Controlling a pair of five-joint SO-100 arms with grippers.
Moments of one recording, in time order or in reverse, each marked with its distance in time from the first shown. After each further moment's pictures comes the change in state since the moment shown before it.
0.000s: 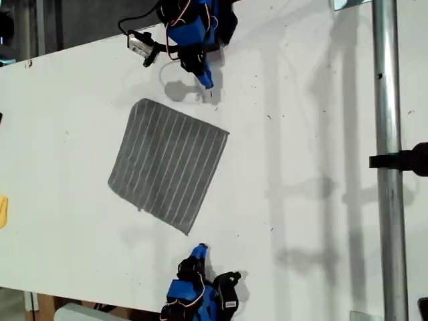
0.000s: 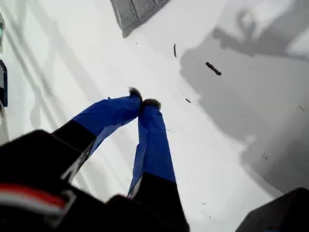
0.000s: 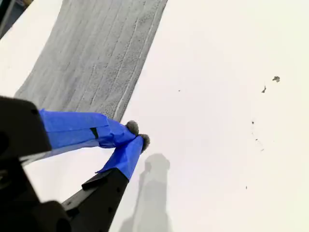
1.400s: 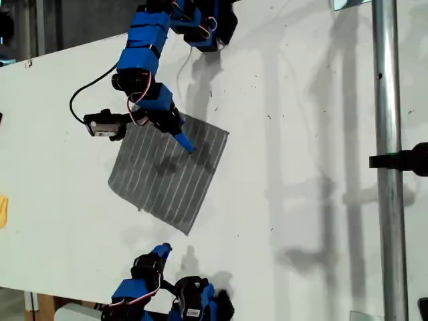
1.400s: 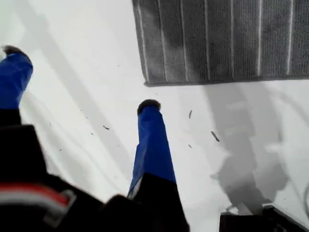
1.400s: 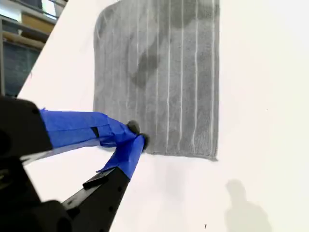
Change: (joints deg) arm 0 -7.9 -73.7 -81.2 19.1 20.8; arm 1 8.9 -90.9 -89.4 15.8 -34.2
